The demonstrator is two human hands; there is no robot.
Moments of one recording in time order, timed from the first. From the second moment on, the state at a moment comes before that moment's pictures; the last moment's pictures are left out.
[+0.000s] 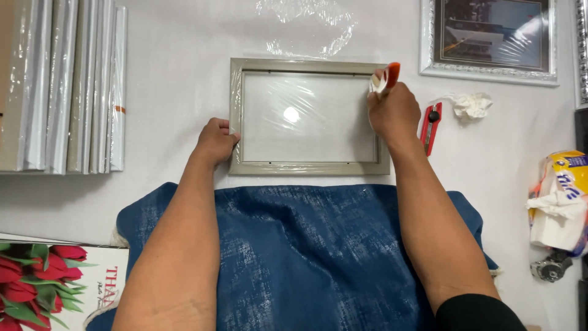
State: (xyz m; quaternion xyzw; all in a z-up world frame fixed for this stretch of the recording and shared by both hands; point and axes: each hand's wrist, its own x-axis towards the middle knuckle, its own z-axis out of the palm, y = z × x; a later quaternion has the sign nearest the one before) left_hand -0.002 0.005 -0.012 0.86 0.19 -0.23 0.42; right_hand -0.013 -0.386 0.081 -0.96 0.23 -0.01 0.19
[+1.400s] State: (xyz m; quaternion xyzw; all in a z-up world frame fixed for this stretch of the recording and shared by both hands) left_hand -0.007 -0.007 0.054 0.83 0.21 -0.28 0.44; right_hand -0.062 -0.340 0.174 -0.91 0.02 0.24 0.34
